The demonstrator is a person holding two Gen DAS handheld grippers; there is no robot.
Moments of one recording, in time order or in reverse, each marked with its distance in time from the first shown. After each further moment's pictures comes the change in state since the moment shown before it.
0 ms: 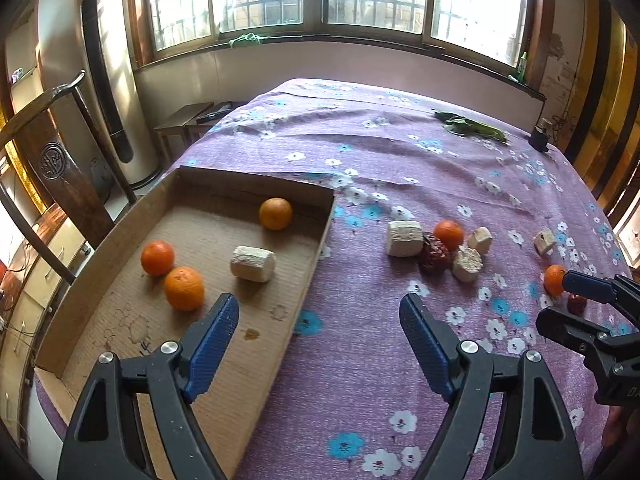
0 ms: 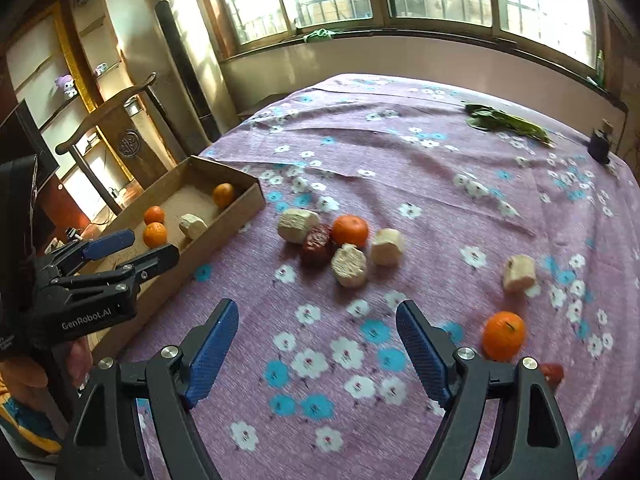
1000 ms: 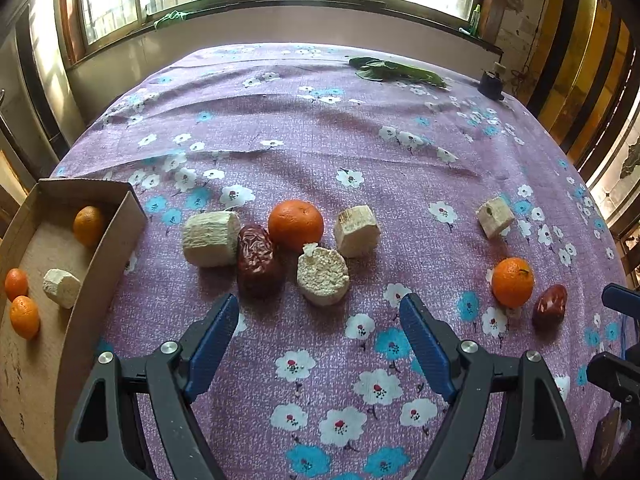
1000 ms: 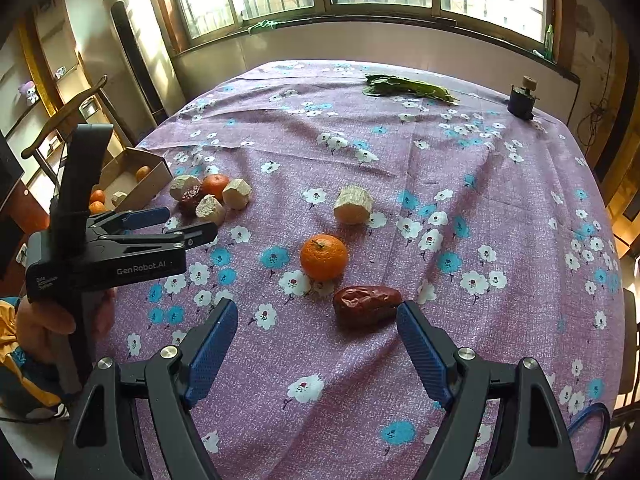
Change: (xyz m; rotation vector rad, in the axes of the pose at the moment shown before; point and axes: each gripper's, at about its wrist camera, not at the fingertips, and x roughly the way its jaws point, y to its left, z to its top) left arm 0.082 -0.123 0.012 0.093 0.120 -0.131; right arm -0.049 -0.100 -0.034 0.042 0.056 -0.112
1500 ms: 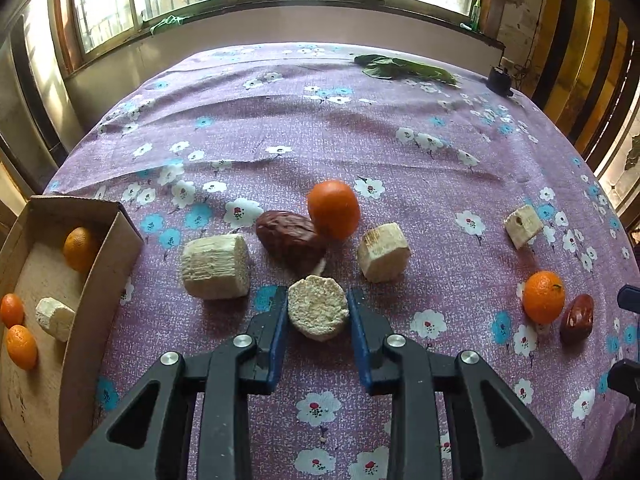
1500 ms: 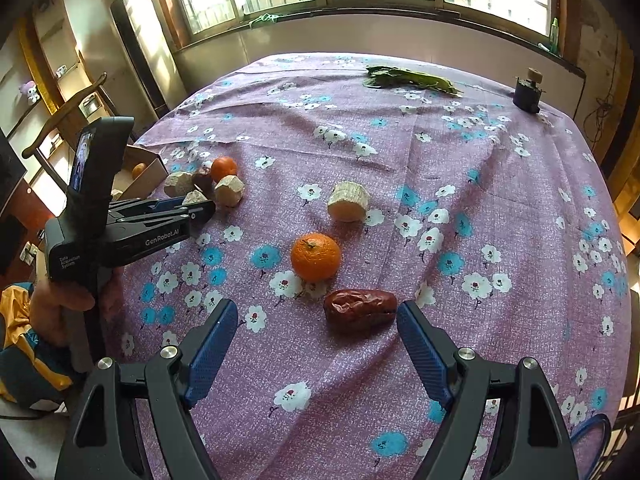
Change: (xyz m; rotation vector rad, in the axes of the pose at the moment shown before) left arm 0.017 0.011 0.010 0.036 0.000 0.022; right arm 0.012 -0.005 0.006 -0.008 0.021 0.018
